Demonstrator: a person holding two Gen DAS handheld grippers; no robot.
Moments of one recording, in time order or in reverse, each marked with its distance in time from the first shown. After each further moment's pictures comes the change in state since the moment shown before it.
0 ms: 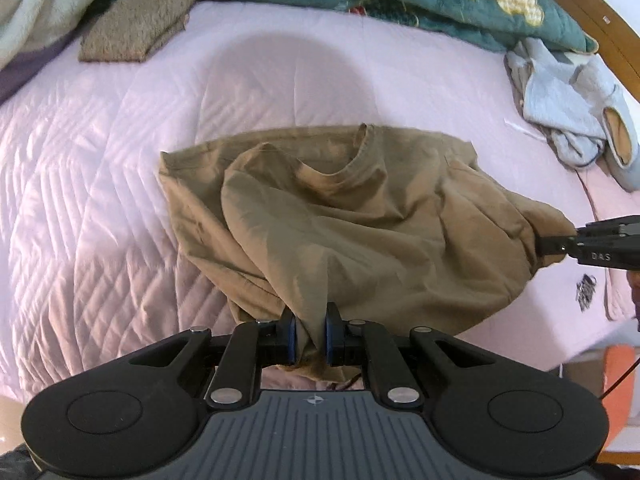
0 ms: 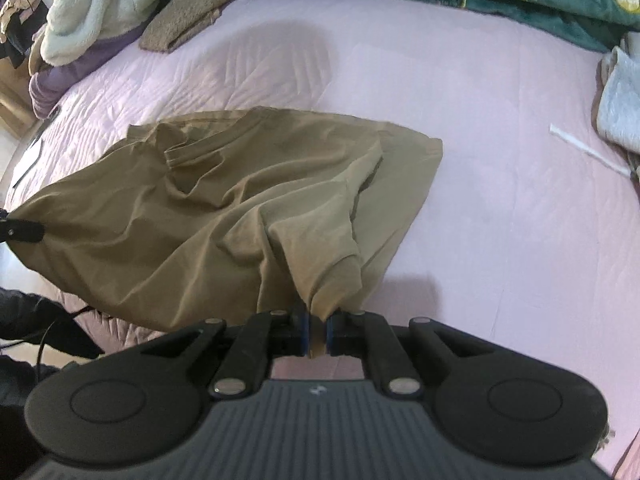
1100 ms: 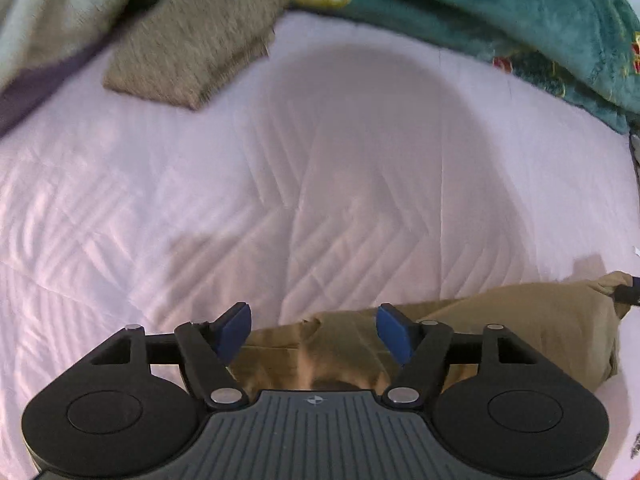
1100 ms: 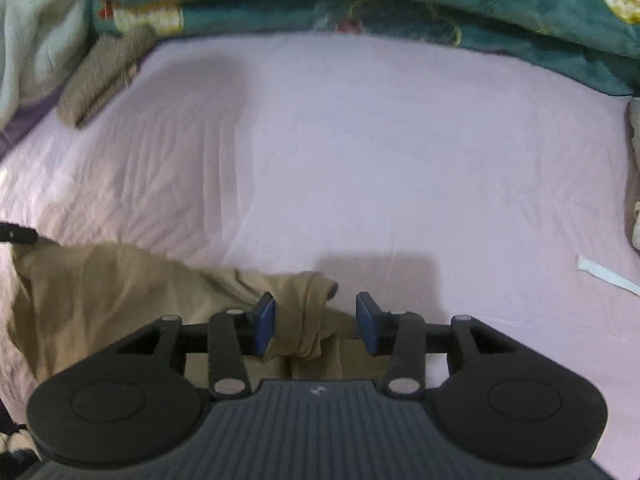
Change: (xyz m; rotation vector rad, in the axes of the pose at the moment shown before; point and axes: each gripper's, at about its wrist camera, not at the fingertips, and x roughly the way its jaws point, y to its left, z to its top) left arm 0.123 0.098 0.185 -0.178 -0.027 0.192; right arm 0.090 -0.064 0.165 0.038 -0.096 -0.062
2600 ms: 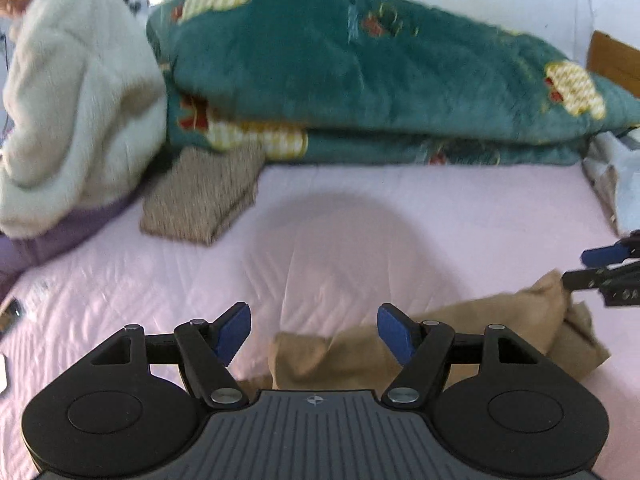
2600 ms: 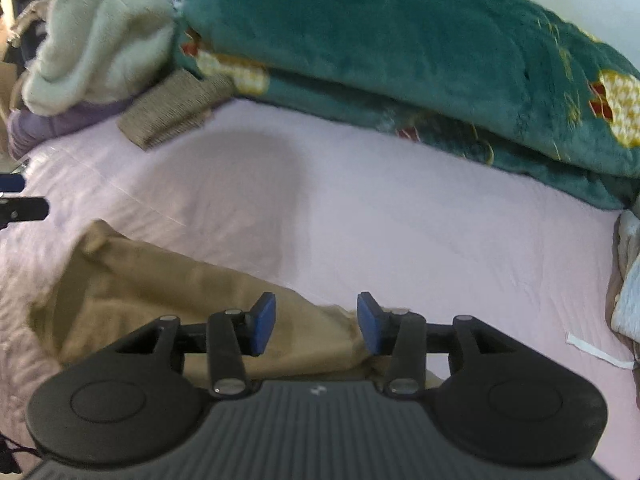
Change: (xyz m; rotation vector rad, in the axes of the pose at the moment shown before) left arm -0.095 -0.050 -0.084 0.204 -0.481 0.082; right arm -0.056 0.077 -0.032 -0.221 -0.280 -0.019
